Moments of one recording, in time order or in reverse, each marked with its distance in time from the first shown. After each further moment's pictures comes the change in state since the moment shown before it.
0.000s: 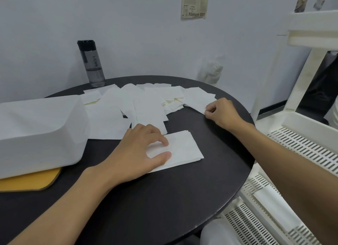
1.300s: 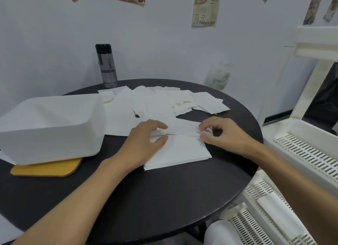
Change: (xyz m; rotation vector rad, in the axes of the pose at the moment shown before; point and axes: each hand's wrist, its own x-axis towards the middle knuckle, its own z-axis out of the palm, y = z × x) left_hand -0.001 -0.005 -0.005 -0.235 0.177 -0.227; right_hand -0.076 -0.029 -0.007 0.231 -0.206 -0.250
